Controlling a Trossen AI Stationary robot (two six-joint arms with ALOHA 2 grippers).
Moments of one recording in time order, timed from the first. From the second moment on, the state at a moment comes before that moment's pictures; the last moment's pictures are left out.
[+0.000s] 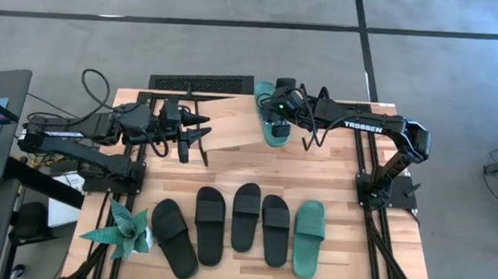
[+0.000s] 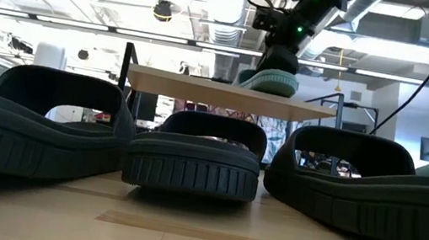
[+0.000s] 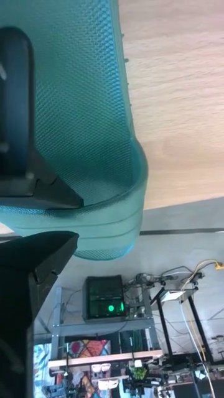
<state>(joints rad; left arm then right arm) 0.00 0.94 1.05 -0.27 -0.33 -0.14 -0.32 1.64 1.37 -0.49 0.47 -0.76</state>
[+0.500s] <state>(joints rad) 0.00 0.94 1.05 -0.27 -0.33 -0.14 -0.34 1.64 1.37 -0.53 0.42 -0.75</state>
